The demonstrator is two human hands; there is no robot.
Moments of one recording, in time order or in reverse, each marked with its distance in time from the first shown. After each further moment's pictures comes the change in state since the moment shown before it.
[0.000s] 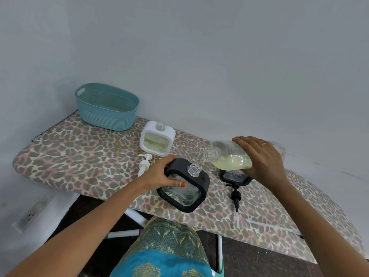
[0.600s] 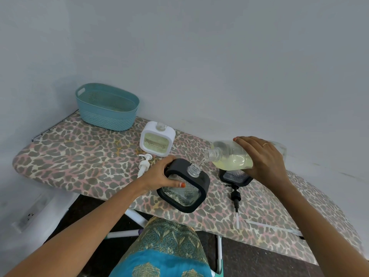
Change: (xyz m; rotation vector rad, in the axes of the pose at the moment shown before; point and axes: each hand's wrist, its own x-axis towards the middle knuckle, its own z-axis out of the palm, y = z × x) left_hand 0.000 -0.002 0.001 -0.005 0.001 -0.010; right_hand -0.001 0.002 -0.001 0.009 -0.008 0.010
